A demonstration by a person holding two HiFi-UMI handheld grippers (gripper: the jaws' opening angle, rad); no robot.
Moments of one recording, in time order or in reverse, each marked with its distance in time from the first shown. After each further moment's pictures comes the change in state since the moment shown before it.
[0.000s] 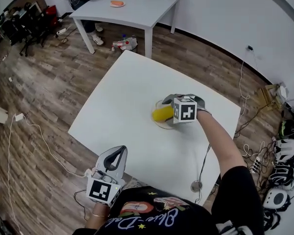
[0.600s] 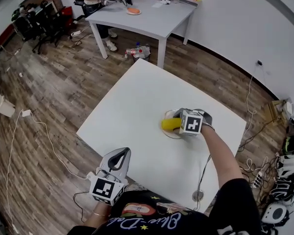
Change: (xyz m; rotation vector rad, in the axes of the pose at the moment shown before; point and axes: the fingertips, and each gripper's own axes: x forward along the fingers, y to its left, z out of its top) left arm -0.010 0.028 -0.006 -0.015 0.002 0.063; right arm 0.022 0.003 -0.005 0.108 0.052 -0.018
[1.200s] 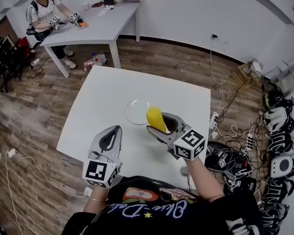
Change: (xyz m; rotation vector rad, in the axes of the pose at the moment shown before) left arm 0.047 -0.070 0.066 0.112 -0.179 -0.229; right arm -0.196 0.103 0.042 0.775 -1.023 -0.577
